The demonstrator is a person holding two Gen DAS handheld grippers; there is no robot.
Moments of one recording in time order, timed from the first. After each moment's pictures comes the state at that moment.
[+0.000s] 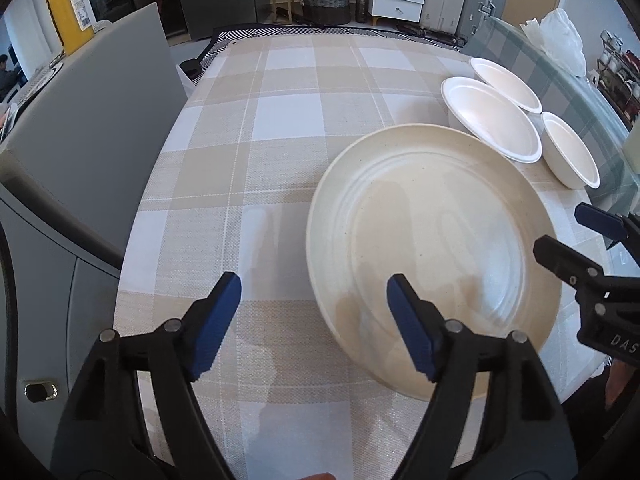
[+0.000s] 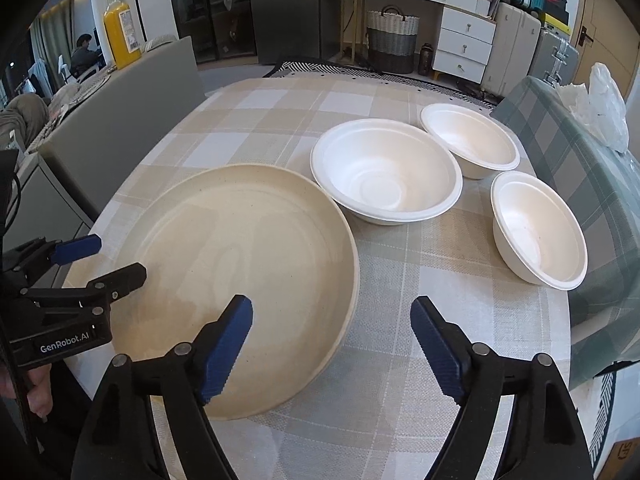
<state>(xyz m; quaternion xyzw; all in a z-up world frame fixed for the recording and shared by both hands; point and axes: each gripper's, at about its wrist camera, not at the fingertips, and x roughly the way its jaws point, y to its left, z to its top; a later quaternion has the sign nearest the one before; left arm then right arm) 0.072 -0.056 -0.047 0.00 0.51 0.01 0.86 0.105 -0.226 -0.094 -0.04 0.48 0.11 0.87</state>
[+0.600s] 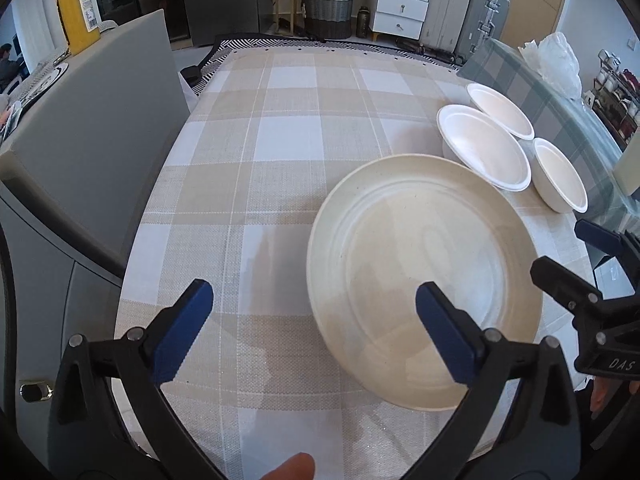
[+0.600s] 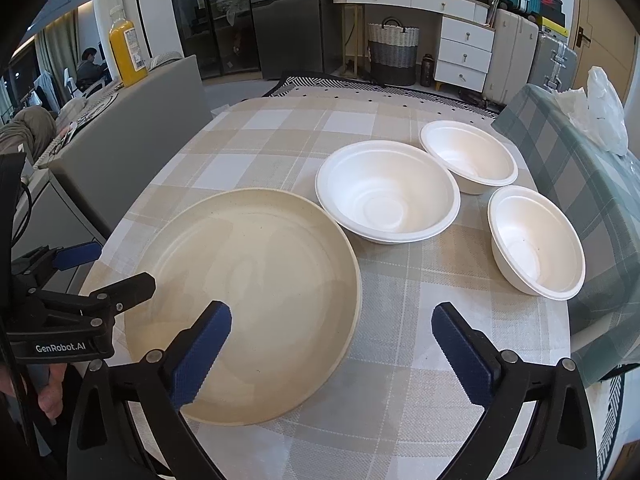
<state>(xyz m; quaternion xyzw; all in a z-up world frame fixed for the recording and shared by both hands) 0.072 -0.051 -0.030 -0.03 0.49 0.00 0.87 0.101 -0.230 -0.079 -0.03 0.45 0.12 0.88</state>
